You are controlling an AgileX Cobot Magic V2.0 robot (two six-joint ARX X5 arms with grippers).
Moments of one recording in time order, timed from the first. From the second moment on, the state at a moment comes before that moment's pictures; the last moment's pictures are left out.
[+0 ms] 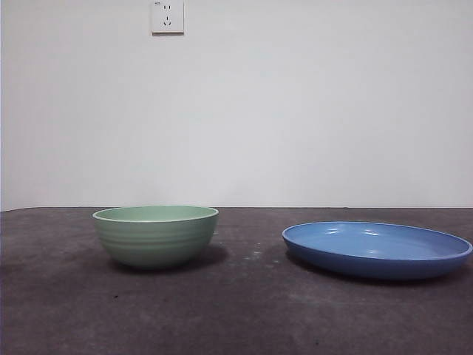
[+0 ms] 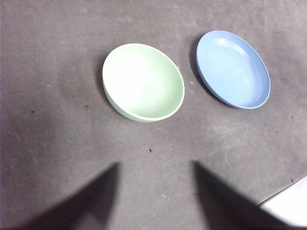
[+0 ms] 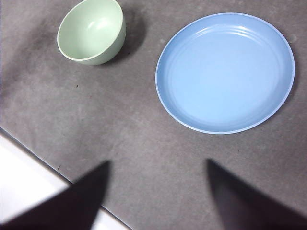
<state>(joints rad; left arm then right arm) -0.08 0.75 0.95 -0.99 0.50 -0.02 0.11 0.81 1.02 -1.12 -0.50 -0.07</state>
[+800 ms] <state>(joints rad) -0.24 1.11 1.13 -0.89 0.31 -0.05 0.11 0.81 1.02 -1.11 -0.50 -0.07</state>
